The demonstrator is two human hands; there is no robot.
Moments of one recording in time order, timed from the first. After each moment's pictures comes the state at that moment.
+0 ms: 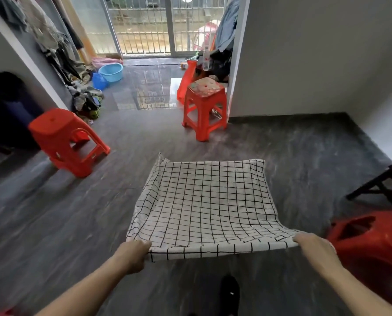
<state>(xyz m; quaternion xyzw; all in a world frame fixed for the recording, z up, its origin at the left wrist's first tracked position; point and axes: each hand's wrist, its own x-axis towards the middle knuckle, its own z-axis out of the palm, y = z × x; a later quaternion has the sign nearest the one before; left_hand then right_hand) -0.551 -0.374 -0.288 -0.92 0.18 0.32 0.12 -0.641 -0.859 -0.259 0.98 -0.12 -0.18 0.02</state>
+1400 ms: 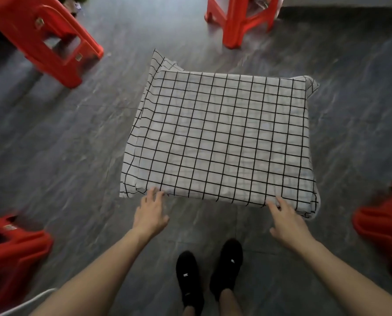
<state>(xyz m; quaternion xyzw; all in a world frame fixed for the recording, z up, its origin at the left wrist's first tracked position) -0.535 -0.458 -0.559 -0.94 -0.05 0.33 -0.07 -0.554 -0.821 -0.547 0.93 -0.01 -0.37 -0.03</state>
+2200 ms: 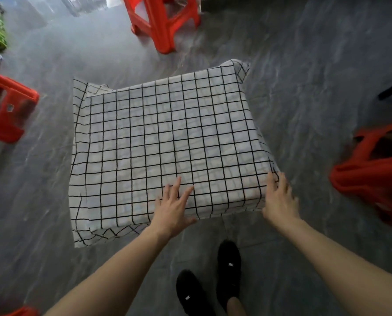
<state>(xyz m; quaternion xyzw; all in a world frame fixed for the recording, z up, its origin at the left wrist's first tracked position) -0.478 -0.614 -0.588 -0.92 0.21 0.34 -0.01 -0.555 -0.889 -0.590 0.92 -0.24 -0.30 -0.08</state>
